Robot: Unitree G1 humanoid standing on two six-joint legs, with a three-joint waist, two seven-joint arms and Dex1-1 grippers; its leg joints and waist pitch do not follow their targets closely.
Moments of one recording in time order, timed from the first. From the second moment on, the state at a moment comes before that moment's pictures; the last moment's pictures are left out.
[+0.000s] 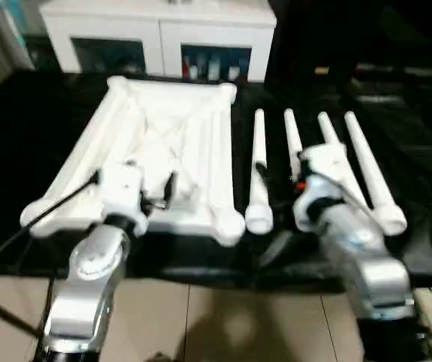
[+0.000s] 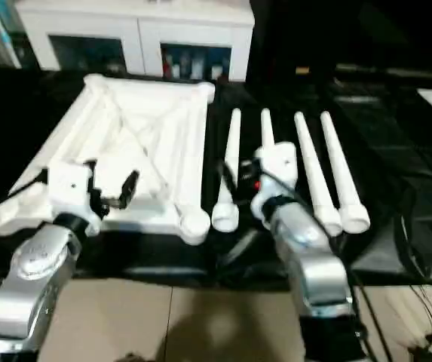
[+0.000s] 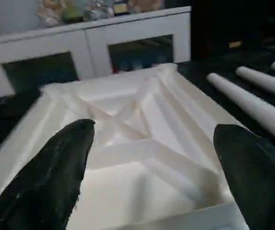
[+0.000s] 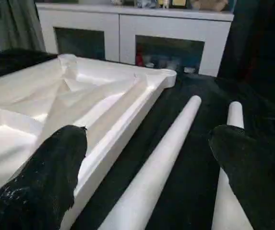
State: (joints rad) left arm -0.13 0.20 -0.01 -0.25 -0.02 0.34 -0.15; right arm -0.29 -0.13 0.01 -0.13 0.15 0.44 0.23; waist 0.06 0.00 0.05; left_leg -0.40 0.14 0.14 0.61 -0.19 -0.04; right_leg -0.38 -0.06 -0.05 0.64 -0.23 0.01
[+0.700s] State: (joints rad) left arm -0.12 0.15 0.06 -0.27 -0.09 0.38 -0.13; right arm -0.27 -0.08 0.06 -0.14 0.17 0.43 0.25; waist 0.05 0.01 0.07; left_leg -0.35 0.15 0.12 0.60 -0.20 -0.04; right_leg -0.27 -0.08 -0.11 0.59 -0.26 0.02
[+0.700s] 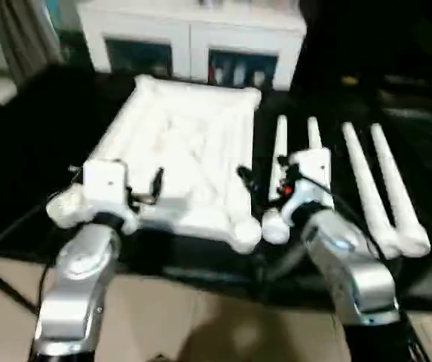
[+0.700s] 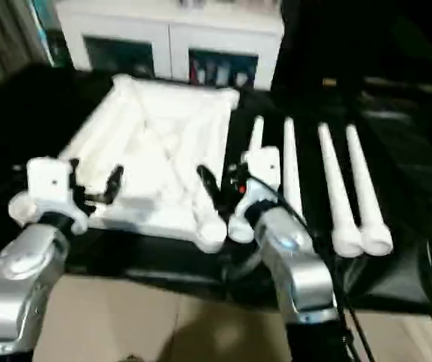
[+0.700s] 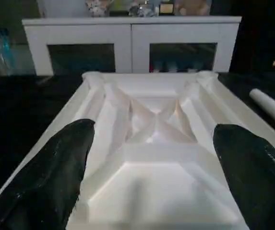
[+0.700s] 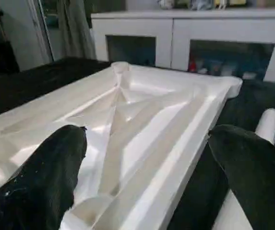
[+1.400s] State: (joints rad) left arm -0.11 0.21 0.06 -0.26 -0.09 0.36 -0.20; right arm -0.26 -0.15 0.08 -0.18 0.17 0.43 0.31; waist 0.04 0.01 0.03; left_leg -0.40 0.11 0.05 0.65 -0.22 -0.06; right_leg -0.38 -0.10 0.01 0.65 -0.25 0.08
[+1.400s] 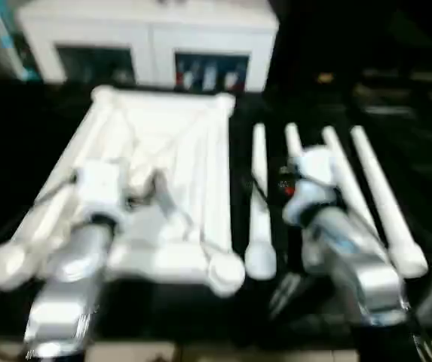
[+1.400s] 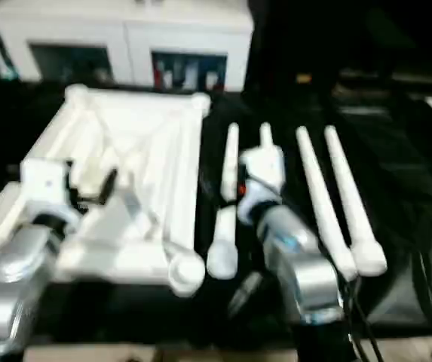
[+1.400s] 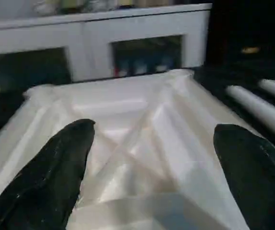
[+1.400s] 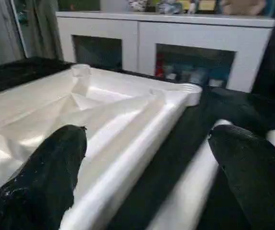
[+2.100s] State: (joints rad) left arm -0.25 0.60 -0.26 -0.09 -0.13 0.47 -0.87; right arm -0.31 -0.40 0.15 -0.15 0.27 0.33 0.78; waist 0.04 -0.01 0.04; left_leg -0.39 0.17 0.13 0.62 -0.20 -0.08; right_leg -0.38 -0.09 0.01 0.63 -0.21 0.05
